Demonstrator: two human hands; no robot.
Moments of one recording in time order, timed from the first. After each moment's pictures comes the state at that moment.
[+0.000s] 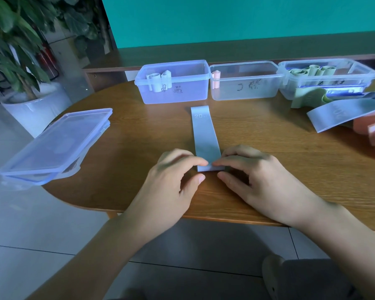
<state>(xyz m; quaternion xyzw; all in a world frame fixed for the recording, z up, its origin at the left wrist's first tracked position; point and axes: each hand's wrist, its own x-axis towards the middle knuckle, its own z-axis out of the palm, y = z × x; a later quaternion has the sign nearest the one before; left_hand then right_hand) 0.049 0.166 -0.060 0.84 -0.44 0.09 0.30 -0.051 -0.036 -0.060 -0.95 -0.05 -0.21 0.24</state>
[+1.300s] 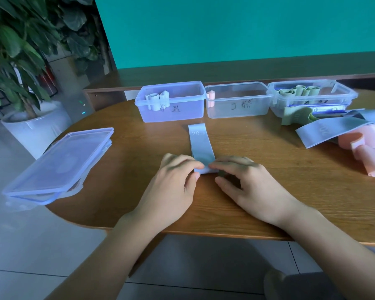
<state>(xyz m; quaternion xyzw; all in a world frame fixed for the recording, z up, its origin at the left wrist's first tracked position) 0.076 0.144 -0.059 0.84 -0.45 0.13 0.26 -0.028 -0.046 -0.068 -0.95 -0.04 -0.23 0.23</state>
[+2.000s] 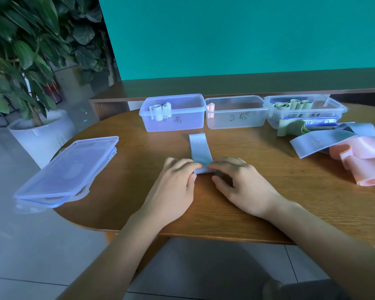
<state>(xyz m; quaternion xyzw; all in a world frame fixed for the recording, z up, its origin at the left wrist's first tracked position) 0.088 0.135 -0.061 0.85 -0.45 0.13 0.25 -0.010 -0.053 -0.067 -0.96 -0.01 -0.20 0.21</state>
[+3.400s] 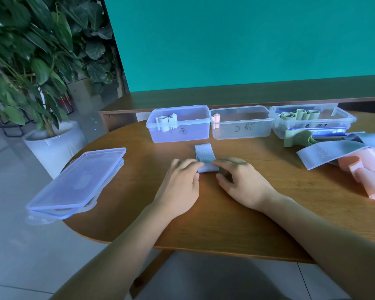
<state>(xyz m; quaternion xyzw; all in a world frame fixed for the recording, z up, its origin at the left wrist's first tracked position) 0.123 0.111 -0.063 0.87 -0.42 0.13 0.23 0.031 -0.072 -0.065 -0.96 0.02 -0.21 0.20</state>
